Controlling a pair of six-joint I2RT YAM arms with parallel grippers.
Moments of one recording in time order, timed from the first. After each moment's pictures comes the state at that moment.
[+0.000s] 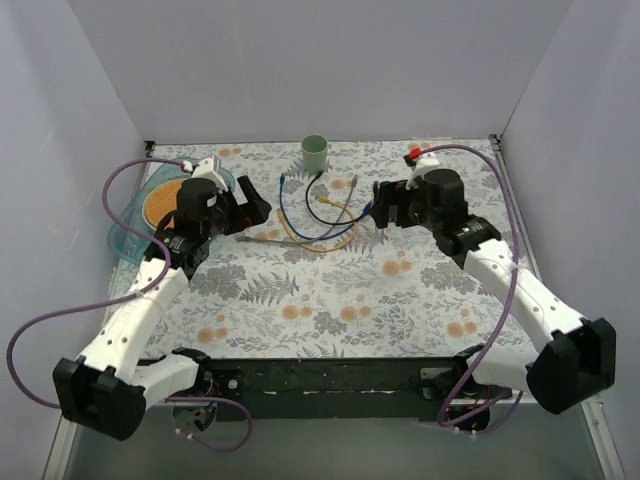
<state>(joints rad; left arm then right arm) -0.32 1.04 1.01 -0.40 0.00 -0.56 0.41 1.17 0.99 -0.27 -0.10 0.24</state>
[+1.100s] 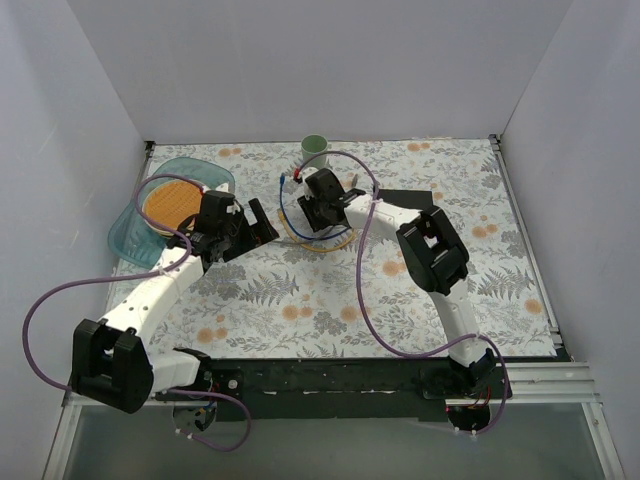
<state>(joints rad) -0.32 1.23 0.90 -0.44 0.08 -0.68 0.72 2.22 1.68 -0.30 0.05 0.06</state>
